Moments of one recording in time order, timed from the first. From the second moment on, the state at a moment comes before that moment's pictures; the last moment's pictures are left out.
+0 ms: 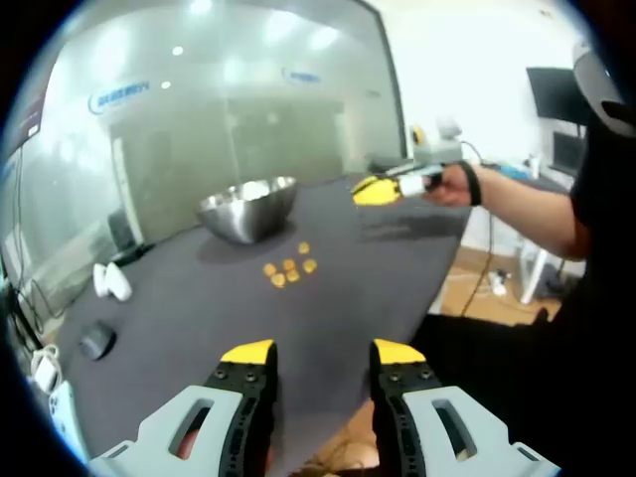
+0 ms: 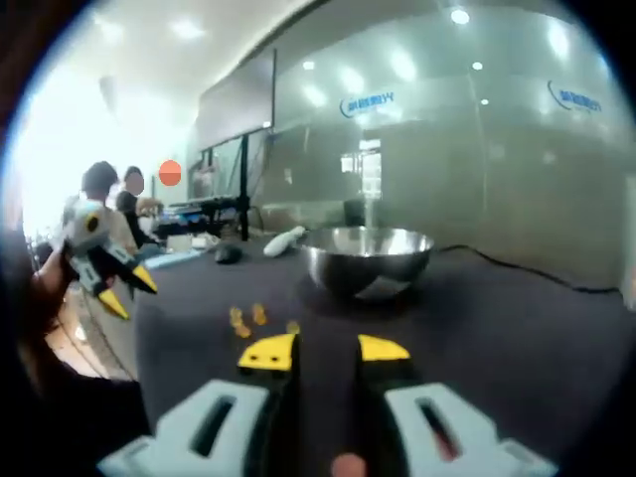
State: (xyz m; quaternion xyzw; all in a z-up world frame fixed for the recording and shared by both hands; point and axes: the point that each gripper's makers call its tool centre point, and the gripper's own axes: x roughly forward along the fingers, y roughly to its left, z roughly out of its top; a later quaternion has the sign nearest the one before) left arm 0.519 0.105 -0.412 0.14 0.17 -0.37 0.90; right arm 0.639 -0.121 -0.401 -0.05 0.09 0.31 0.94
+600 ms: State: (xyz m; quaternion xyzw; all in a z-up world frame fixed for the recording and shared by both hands) left arm 0.516 0.105 -0.413 0.14 0.17 -0.37 0.90; right arm 0.664 -0.053 -0.421 -0.09 0.11 0.39 0.91
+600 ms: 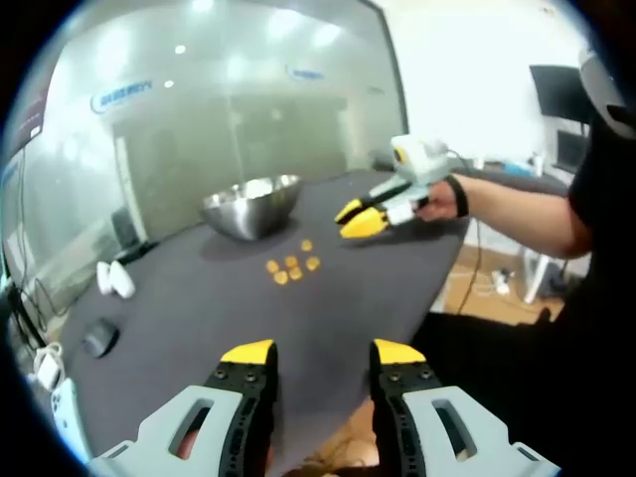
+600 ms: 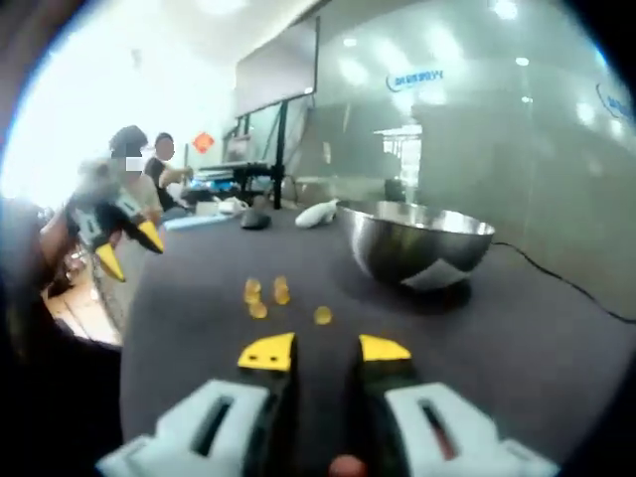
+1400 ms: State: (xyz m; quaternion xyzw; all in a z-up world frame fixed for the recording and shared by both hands) left arm 0.515 0.118 -0.418 0.14 0.18 -0.35 0.91; right arm 0.687 -0.012 -0.441 -0.11 0.16 0.42 0.89
